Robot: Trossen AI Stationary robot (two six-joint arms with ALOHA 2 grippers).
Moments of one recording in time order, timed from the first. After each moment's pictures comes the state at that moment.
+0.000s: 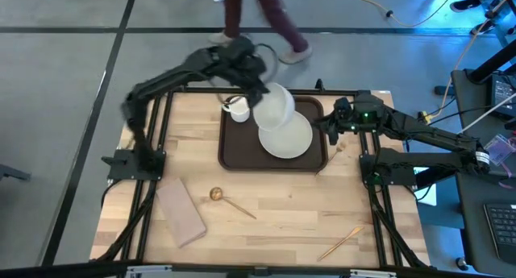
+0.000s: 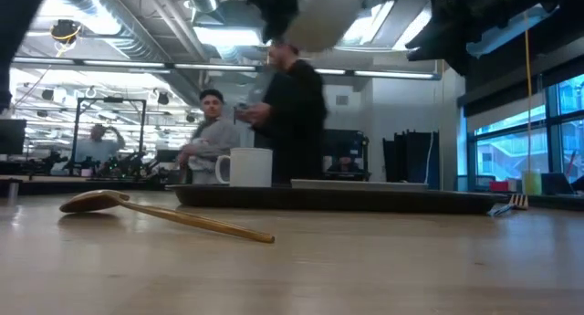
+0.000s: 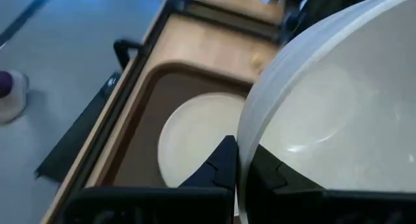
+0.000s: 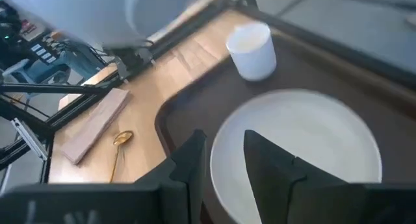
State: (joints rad) left arm 0.49 1.83 2.02 -0.93 0.27 0.04; right arm -0.37 0.79 0.73 -0.39 -0.11 0.44
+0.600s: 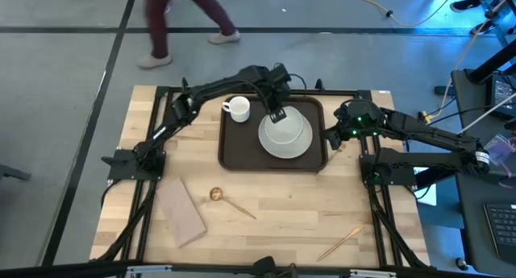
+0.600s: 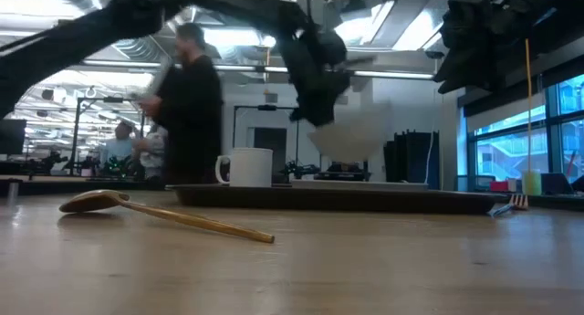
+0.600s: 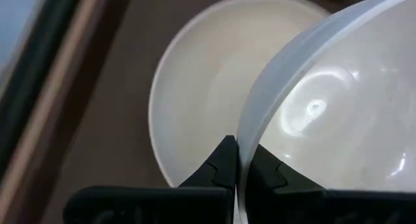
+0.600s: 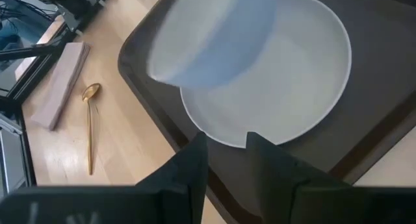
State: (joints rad) left arm 0.46 2.38 2.34 -1.12 0.20 0.01; right arm -0.37 0.79 0.73 -0.67 -0.11 0.57
